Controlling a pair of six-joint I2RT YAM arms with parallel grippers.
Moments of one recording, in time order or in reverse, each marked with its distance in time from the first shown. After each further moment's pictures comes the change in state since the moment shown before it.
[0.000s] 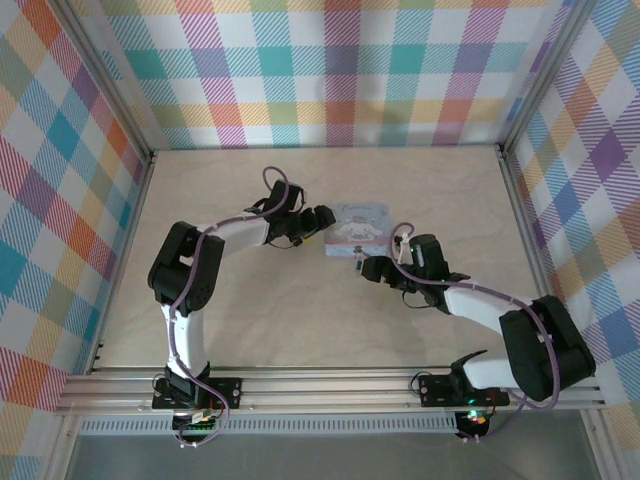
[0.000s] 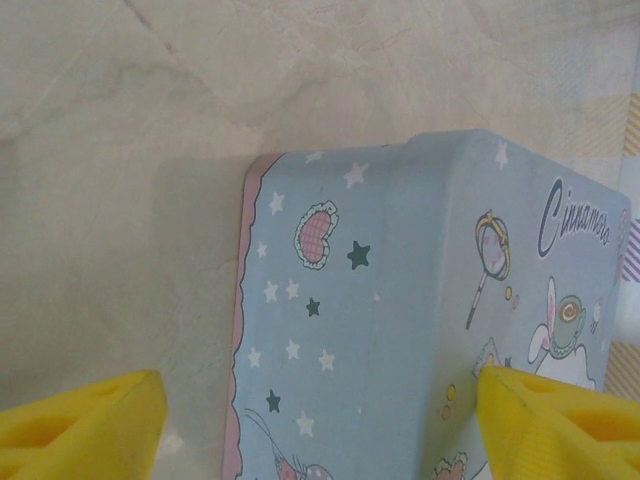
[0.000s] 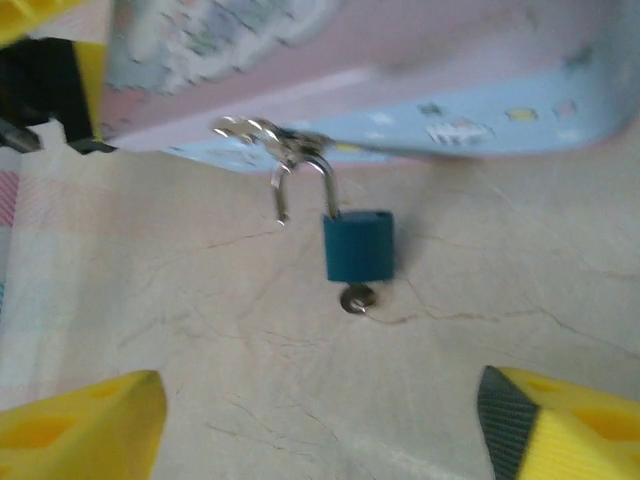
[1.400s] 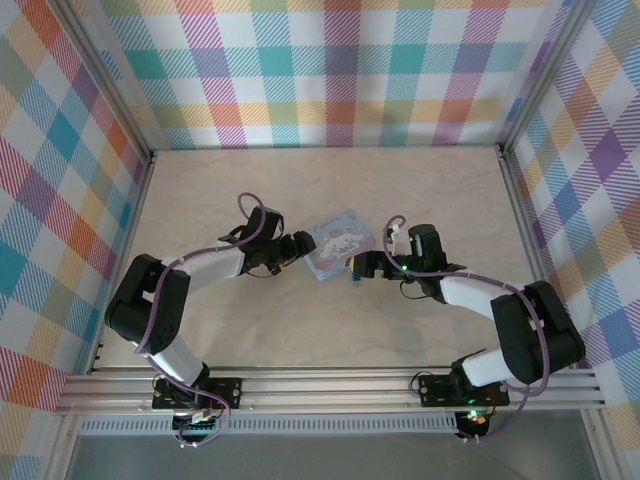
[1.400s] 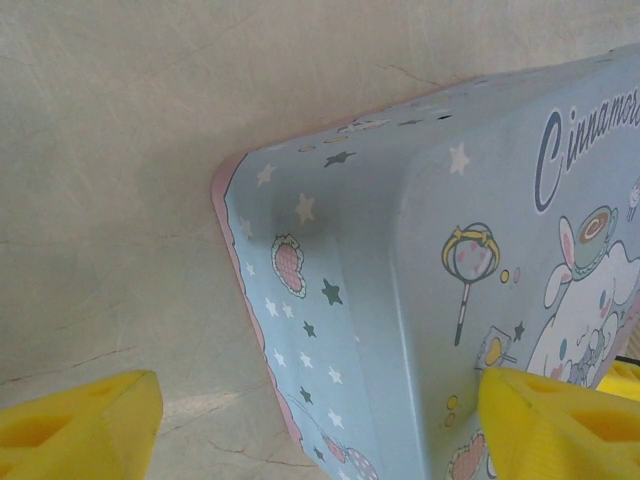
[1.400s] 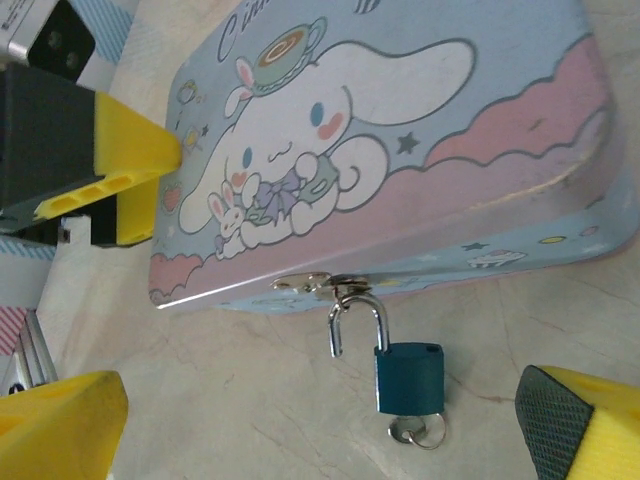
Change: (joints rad) left arm 0.000 -0.322 -0.360 -0.013 -0.065 -0.048; right arm -0.013 0.105 0.062 0.087 -0.183 -0.158
